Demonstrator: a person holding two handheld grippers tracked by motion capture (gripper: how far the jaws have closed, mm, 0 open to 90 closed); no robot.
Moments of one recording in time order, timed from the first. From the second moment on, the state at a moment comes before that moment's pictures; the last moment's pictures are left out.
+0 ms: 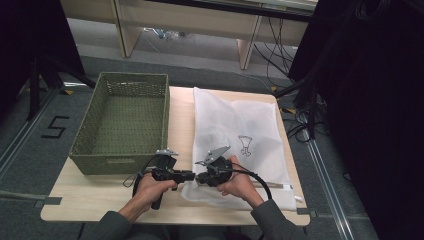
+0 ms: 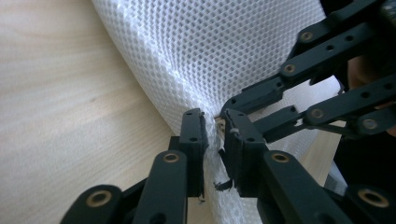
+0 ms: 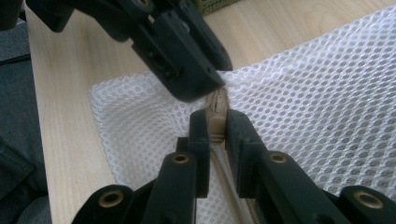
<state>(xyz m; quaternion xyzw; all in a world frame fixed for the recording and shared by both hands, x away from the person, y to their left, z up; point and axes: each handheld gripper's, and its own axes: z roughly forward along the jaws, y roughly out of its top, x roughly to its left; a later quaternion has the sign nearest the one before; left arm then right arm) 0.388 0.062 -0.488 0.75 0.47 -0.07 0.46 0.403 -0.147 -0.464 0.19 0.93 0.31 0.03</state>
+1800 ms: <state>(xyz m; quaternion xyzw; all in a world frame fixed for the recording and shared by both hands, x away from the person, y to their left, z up) 0.390 0.066 -0.487 0.74 0.47 -0.09 0.47 0.400 -0.141 -0.464 0.17 0.94 0.29 0.04</state>
